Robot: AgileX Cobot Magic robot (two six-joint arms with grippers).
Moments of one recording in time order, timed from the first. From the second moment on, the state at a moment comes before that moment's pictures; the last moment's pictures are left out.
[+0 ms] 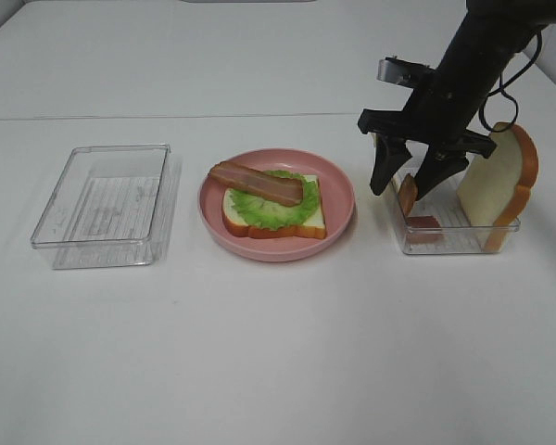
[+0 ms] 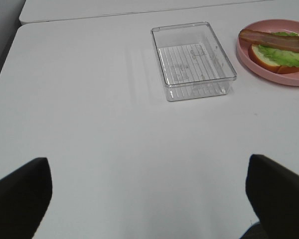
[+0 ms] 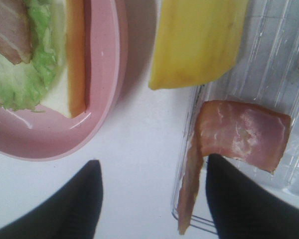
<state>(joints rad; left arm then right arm) -0.07 -0.01 -0.52 0.00 1.08 -0.01 0.17 2.19 -1.69 0.30 1.13 -0.12</state>
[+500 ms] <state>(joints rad) -0.07 -0.01 -0.52 0.00 1.08 -0.01 0.17 2.19 -1.69 0.26 1.13 -0.12</state>
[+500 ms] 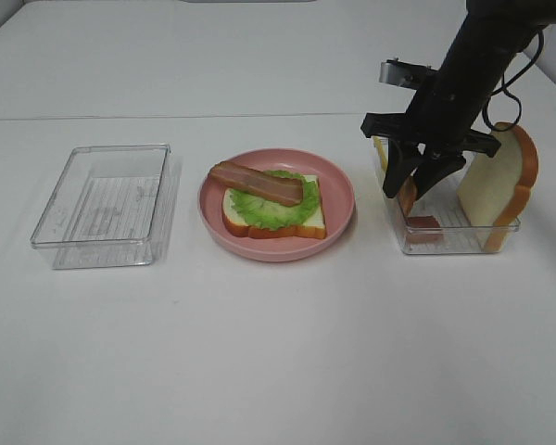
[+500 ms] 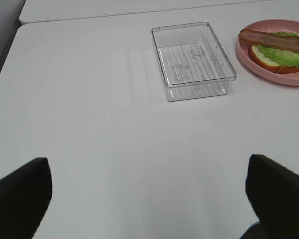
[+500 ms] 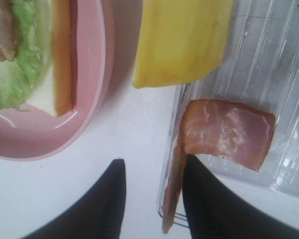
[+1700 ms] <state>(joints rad) -0.07 -0.01 -0.52 0.00 1.08 -0.01 0.18 1.93 -1.70 0.55 1.15 -0.05</state>
